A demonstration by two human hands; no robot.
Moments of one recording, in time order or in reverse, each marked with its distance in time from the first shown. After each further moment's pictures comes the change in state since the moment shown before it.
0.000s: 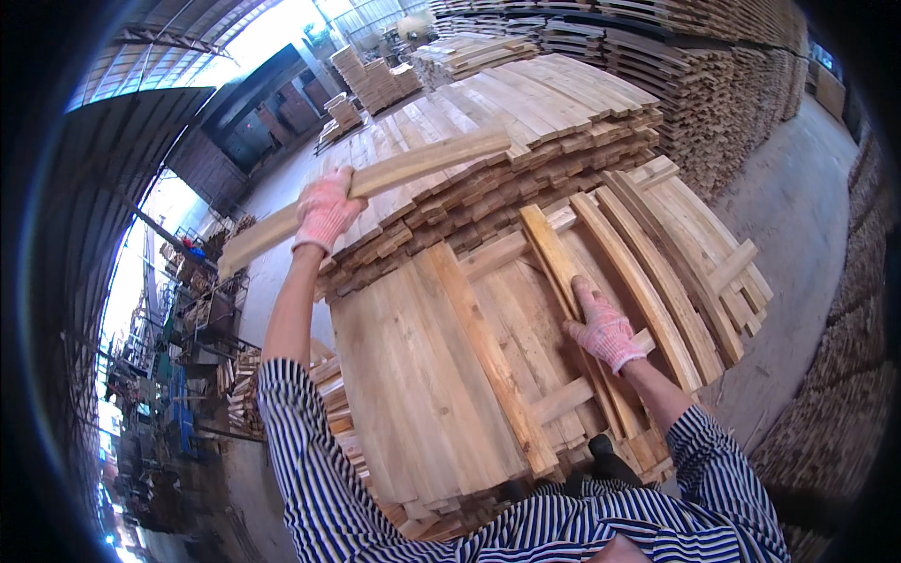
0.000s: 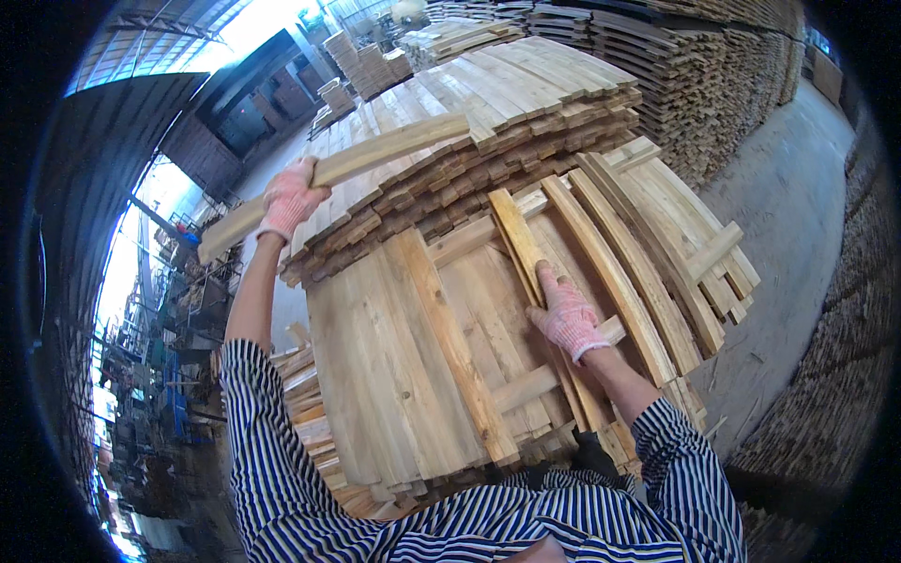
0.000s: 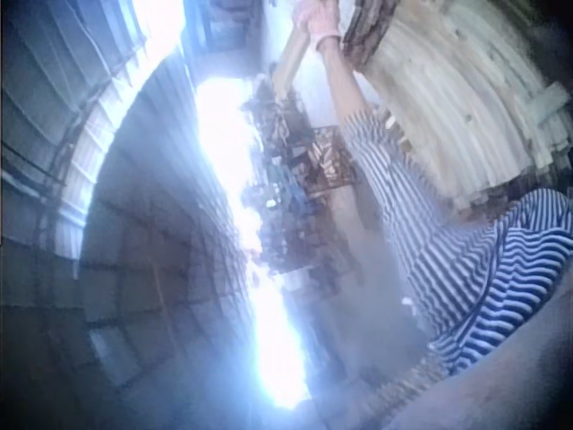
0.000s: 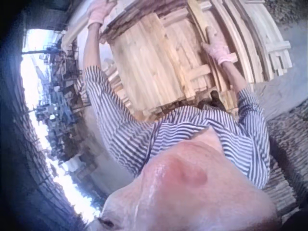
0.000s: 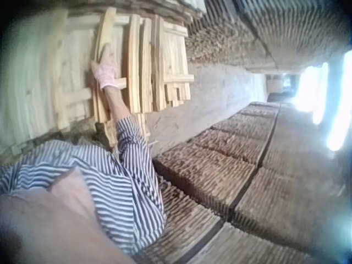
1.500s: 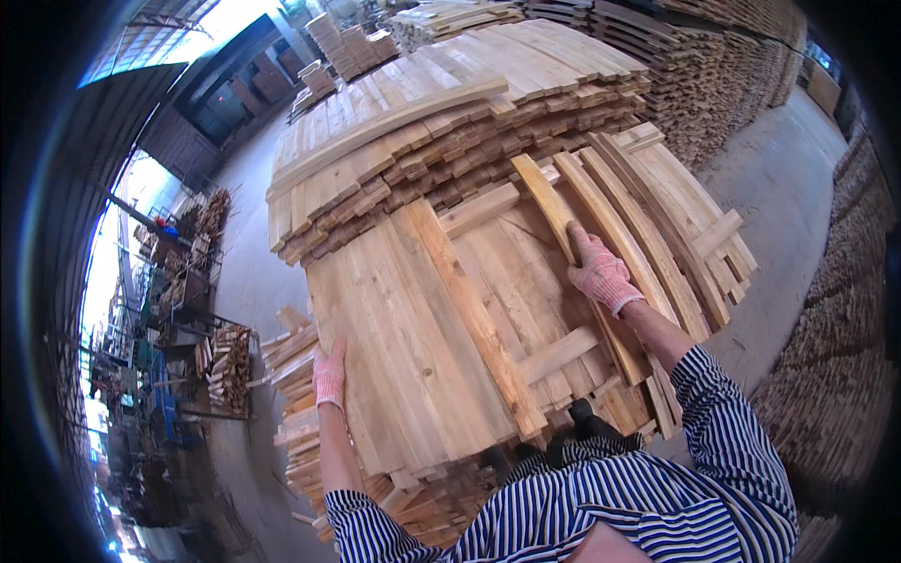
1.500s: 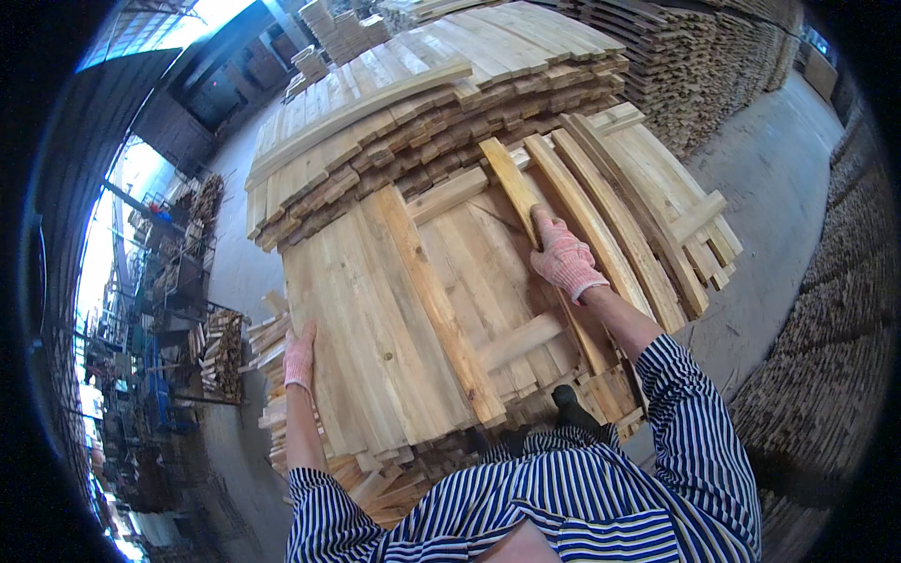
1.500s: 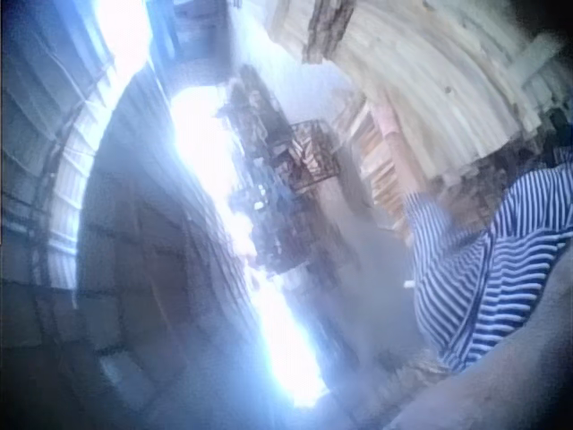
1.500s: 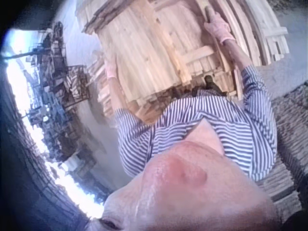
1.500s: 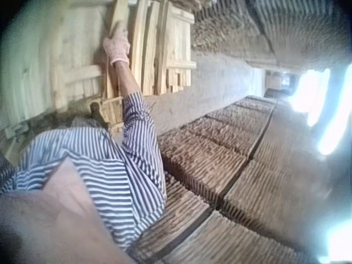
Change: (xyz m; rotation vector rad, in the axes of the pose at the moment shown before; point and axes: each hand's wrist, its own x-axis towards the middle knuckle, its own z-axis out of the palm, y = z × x) left_hand -0.332 -0.062 0.206 -0.996 -0.168 -0.918; right_hand 0.022 0.008 -0.008 -0.117 0.050 0.046
